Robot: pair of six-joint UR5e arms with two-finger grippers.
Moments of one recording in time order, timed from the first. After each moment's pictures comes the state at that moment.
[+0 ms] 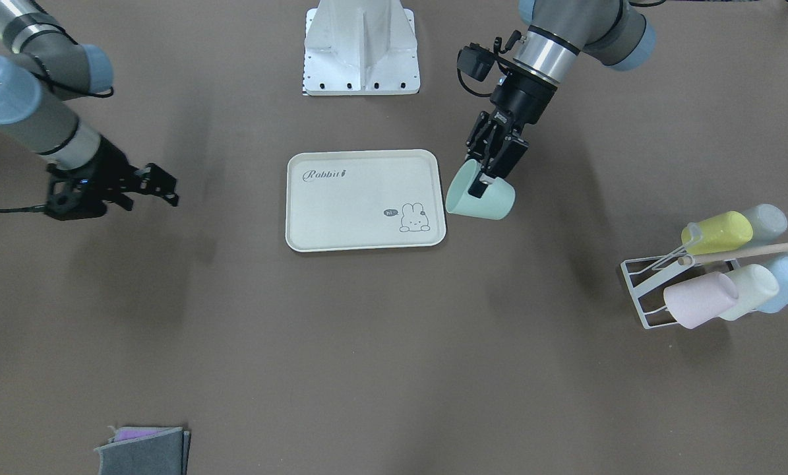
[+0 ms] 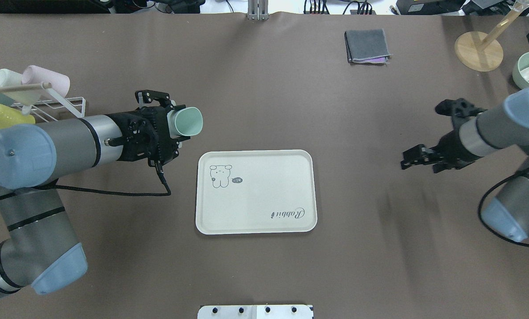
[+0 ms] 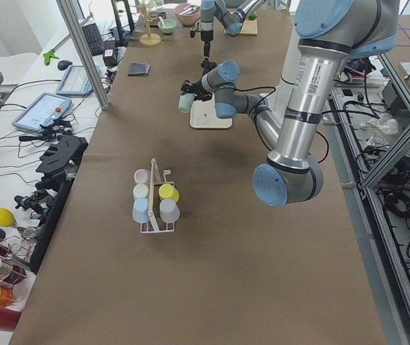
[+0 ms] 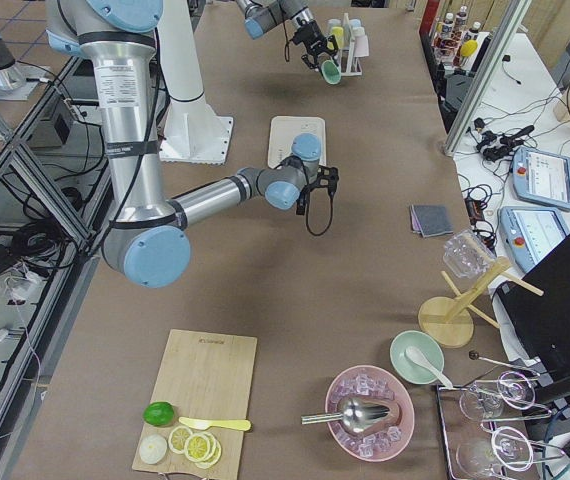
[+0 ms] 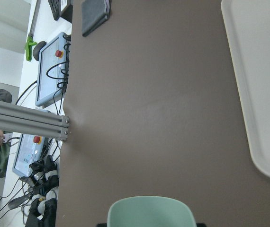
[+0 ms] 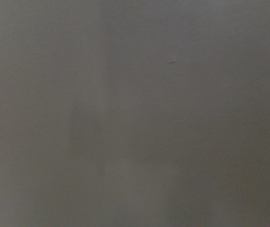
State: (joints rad) left arm -0.55 -1.88 -1.95 -2.32 -1.57 0.31; right arm 0.88 -1.56 1.76 -1.03 2.25 1.00
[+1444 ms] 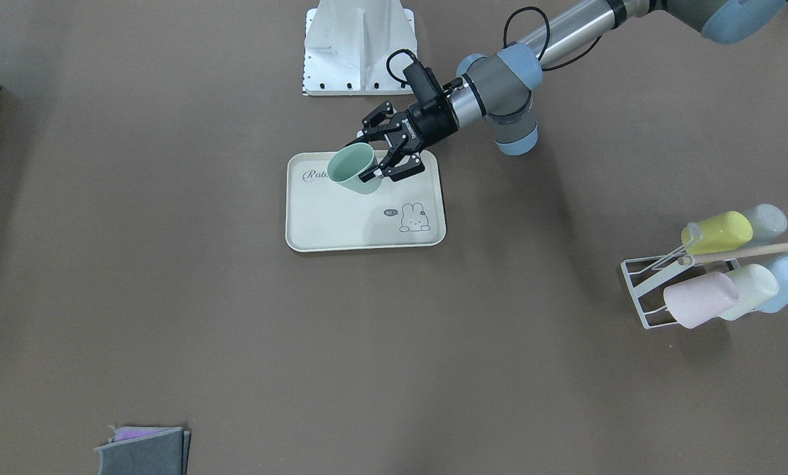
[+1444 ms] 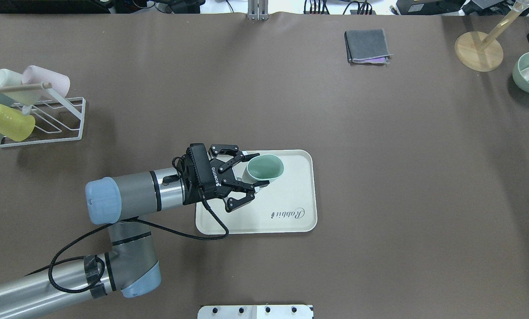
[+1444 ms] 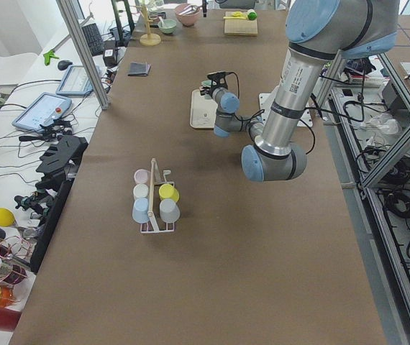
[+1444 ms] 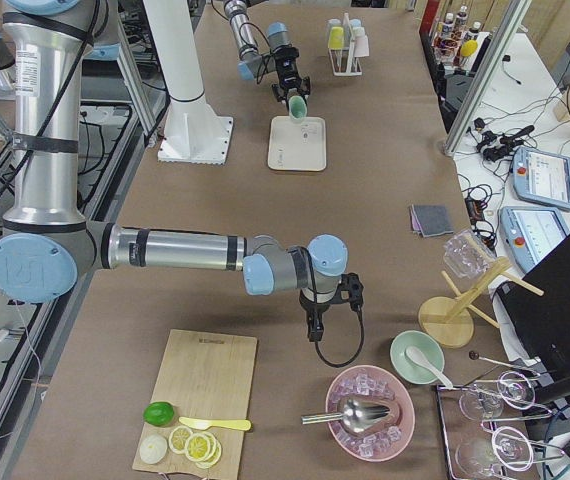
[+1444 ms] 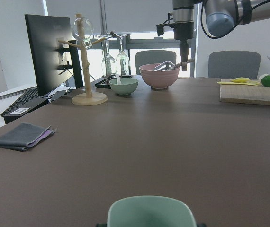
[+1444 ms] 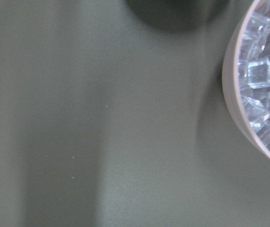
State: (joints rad) left arm -0.39 -2.13 -1.34 -3.21 -1.56 -0.26; right arm 1.47 -1.65 1.56 -1.40 2.29 0.03
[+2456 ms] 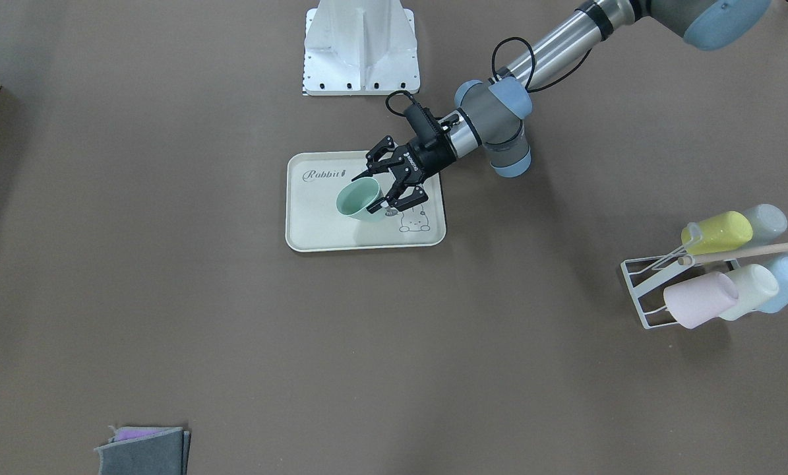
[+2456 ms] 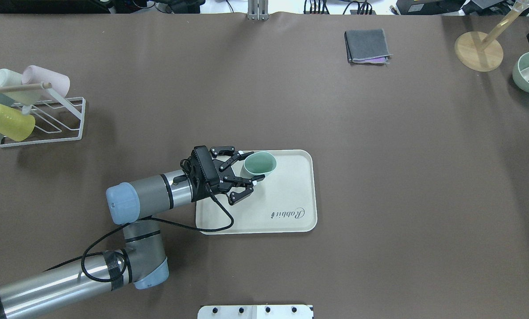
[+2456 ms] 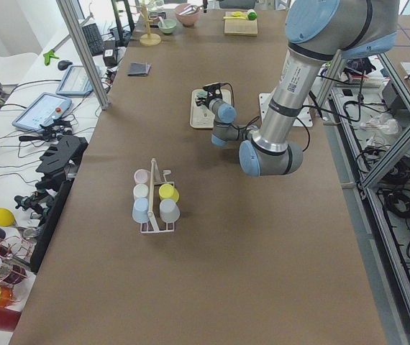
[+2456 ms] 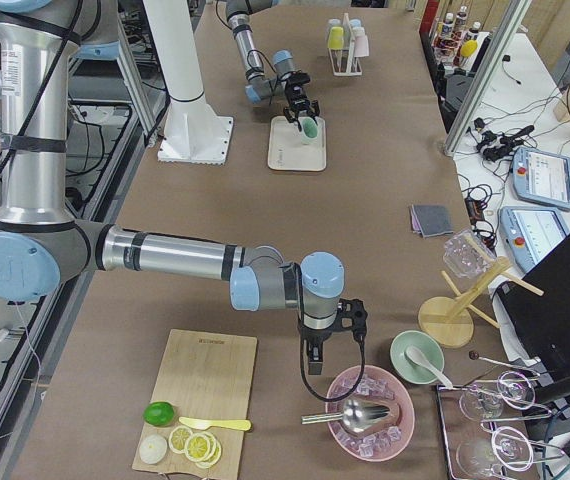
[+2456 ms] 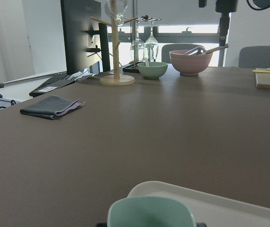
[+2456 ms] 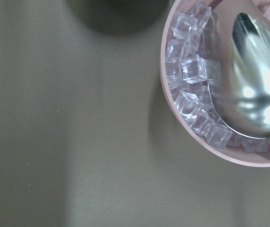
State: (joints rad) left arm -0.38 -2.17 -1.17 -3.30 -1.53 -0.27; right arm 1.50 -1.66 1.56 -1.40 2.21 0.10
